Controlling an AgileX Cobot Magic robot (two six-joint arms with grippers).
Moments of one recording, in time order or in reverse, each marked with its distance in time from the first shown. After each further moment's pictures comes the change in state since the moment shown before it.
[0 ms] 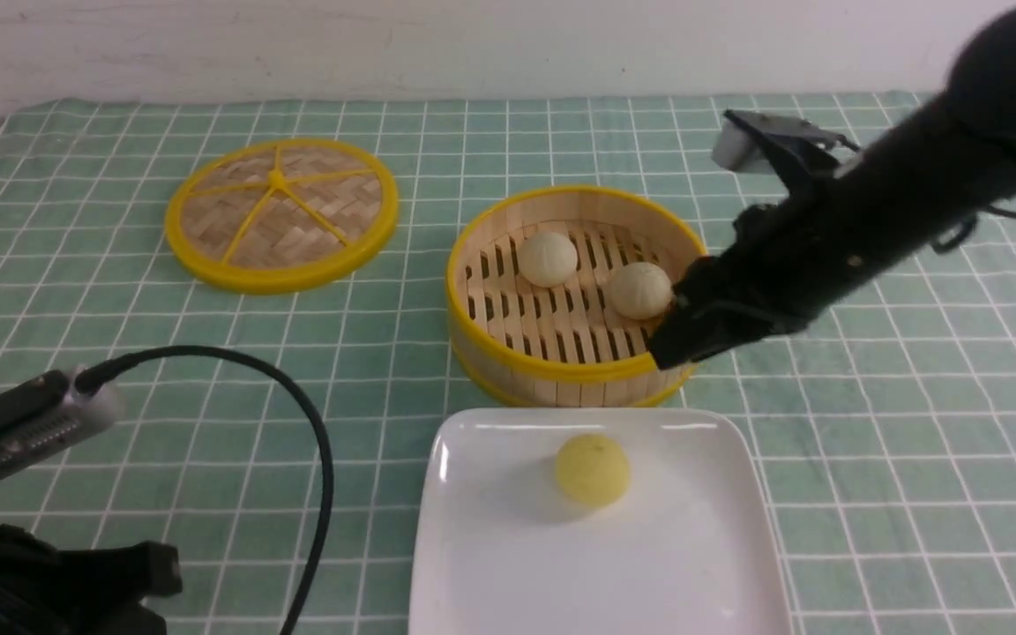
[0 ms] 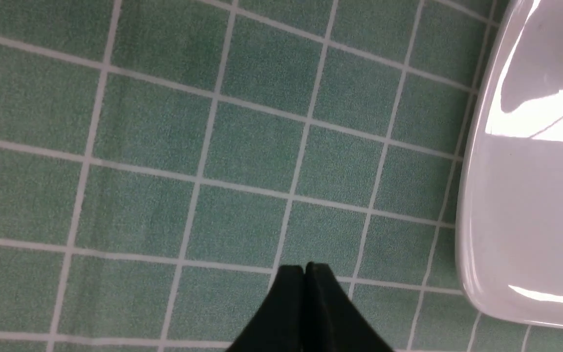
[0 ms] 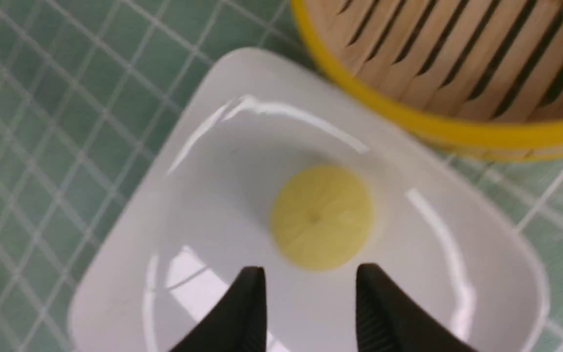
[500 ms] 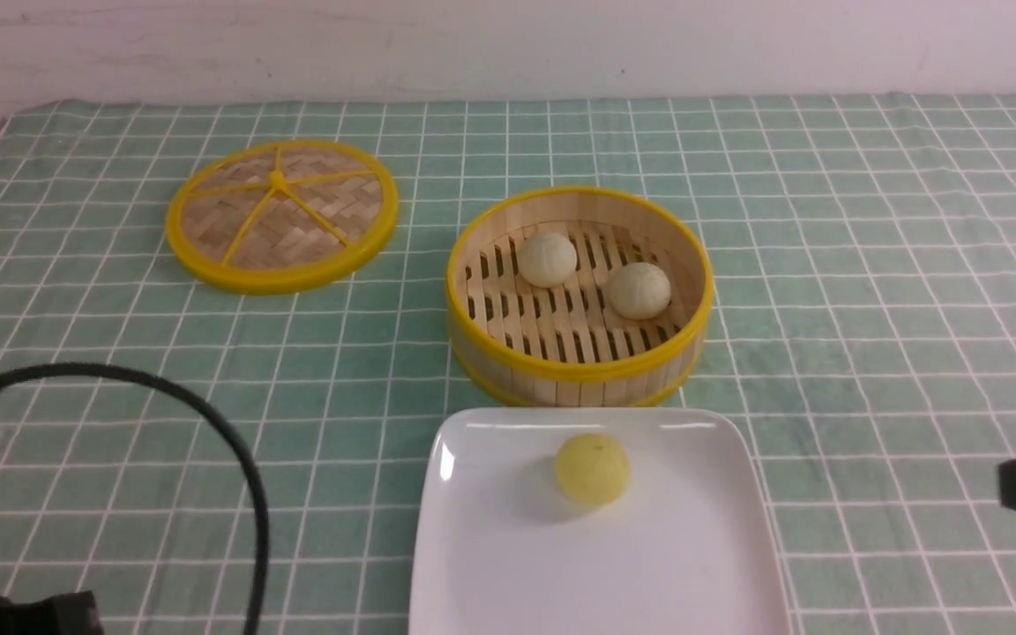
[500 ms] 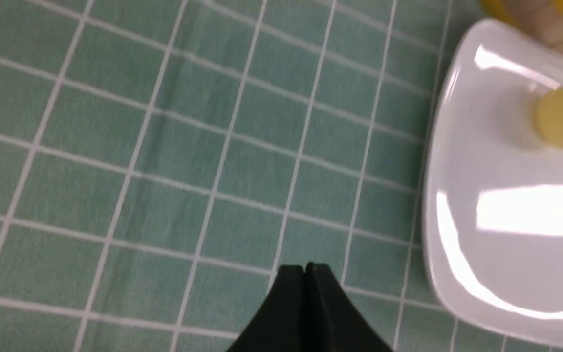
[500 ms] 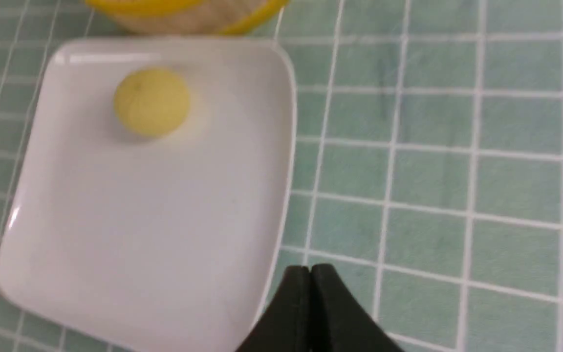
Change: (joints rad) right arm -0.273 -0.825 0.730 -0.008 -0.100 0.127; left arm 0.000 -0.266 0.003 0.078 0.083 -0.108
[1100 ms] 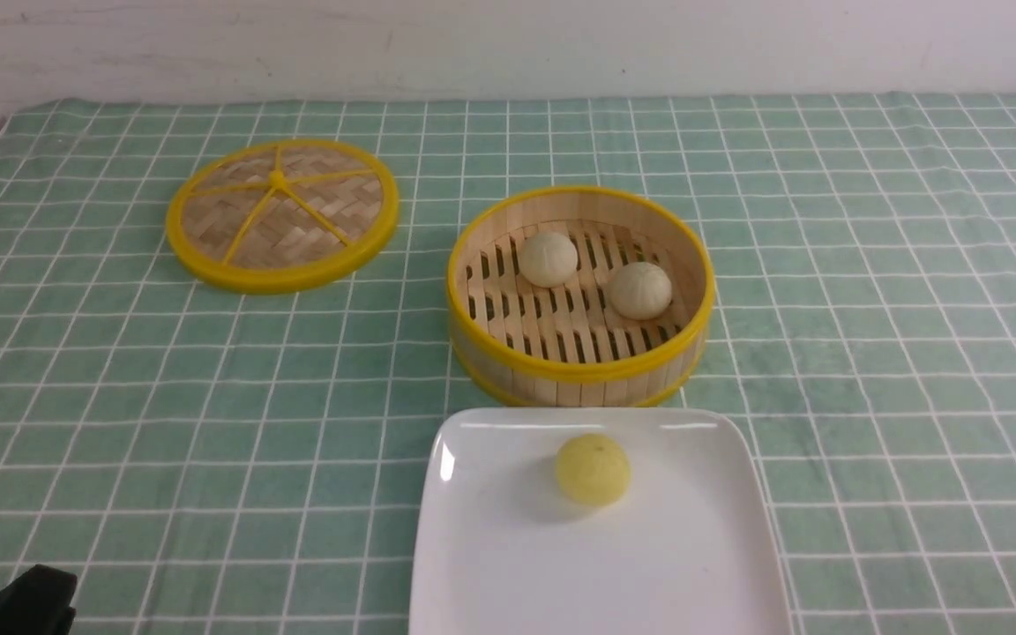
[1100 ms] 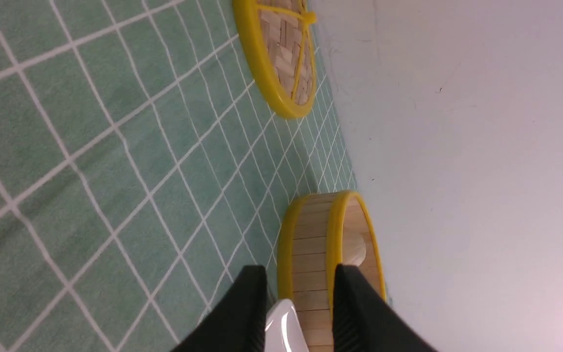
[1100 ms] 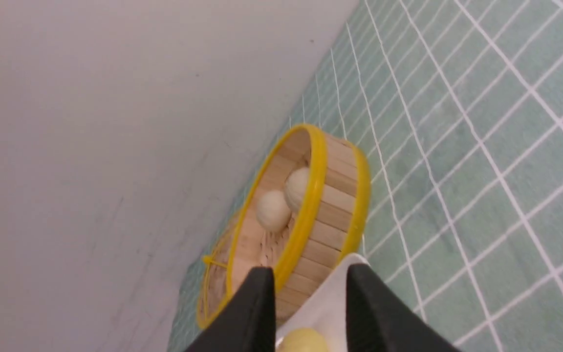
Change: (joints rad) right arm 0.000 -0.981 0.717 0.244 -0.641 0.520; left arm 0.000 -0.659 0.513 -0.101 -0.691 -0.617
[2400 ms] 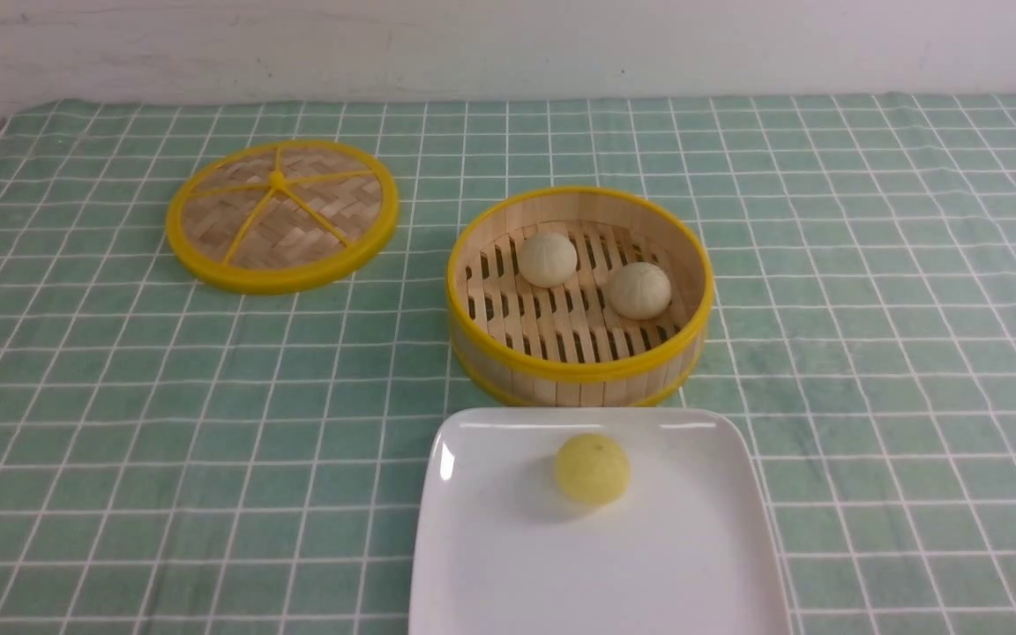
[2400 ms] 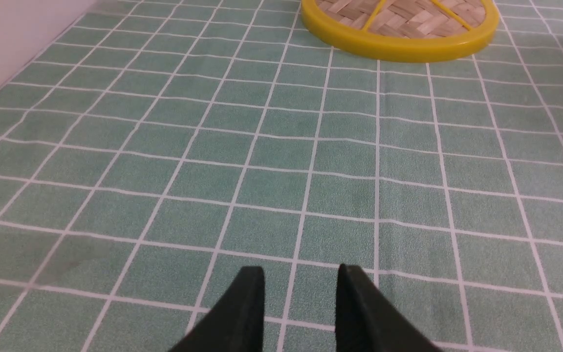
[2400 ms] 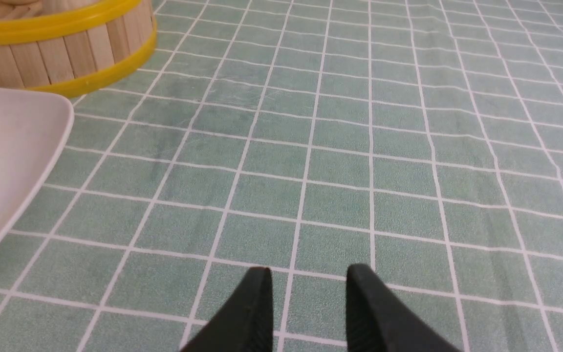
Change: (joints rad) right arm 0.000 0.000 0.011 -0.792 0.176 -0.342; left arm 0.000 0.000 0.054 0.663 0.082 0.517
